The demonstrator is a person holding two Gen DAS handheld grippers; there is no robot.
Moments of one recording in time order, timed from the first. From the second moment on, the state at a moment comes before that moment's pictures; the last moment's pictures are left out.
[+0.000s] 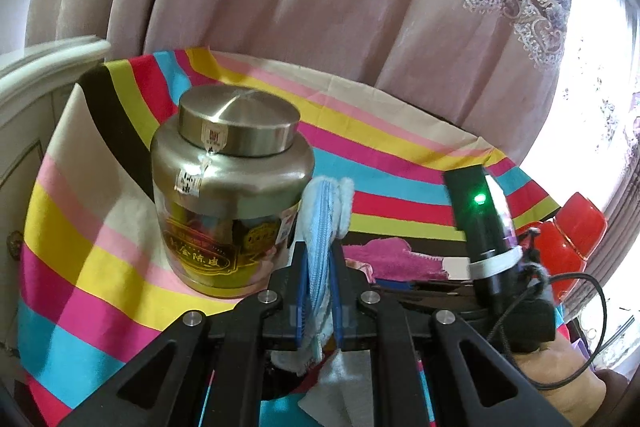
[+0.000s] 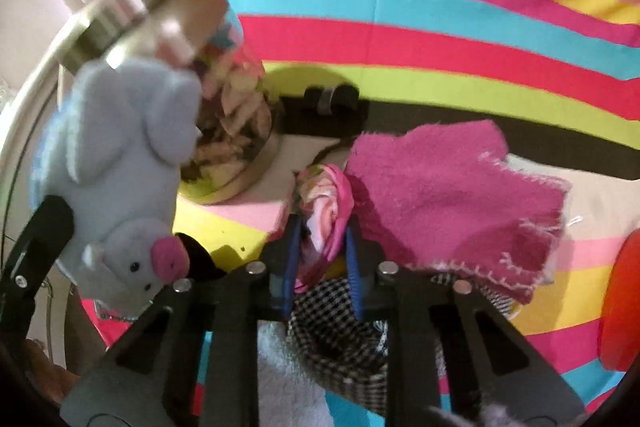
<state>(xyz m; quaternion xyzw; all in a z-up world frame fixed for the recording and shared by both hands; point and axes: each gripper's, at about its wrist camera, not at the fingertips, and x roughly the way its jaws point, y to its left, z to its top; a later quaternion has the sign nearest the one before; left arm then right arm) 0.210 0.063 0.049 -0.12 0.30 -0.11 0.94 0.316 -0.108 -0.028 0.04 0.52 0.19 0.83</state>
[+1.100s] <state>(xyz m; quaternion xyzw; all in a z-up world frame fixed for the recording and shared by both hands) 0.088 -0.147 0.112 -0.07 0.29 -0.34 0.89 0.078 -0.437 0.071 0.15 0.43 0.01 0.89</state>
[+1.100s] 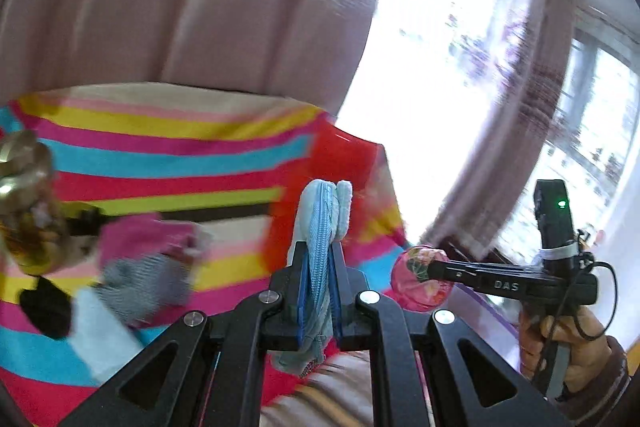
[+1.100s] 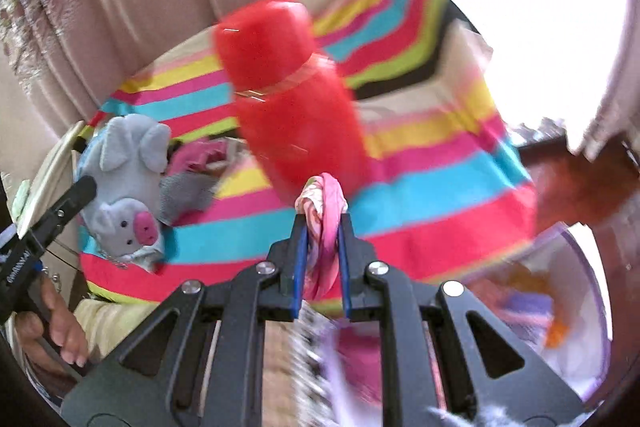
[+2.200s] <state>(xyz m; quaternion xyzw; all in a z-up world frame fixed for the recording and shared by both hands) -0.016 -0.348 0.013 0.00 0.59 -0.54 0.61 -0.086 -0.584 0.016 0.22 0.50 -0.12 0.83</state>
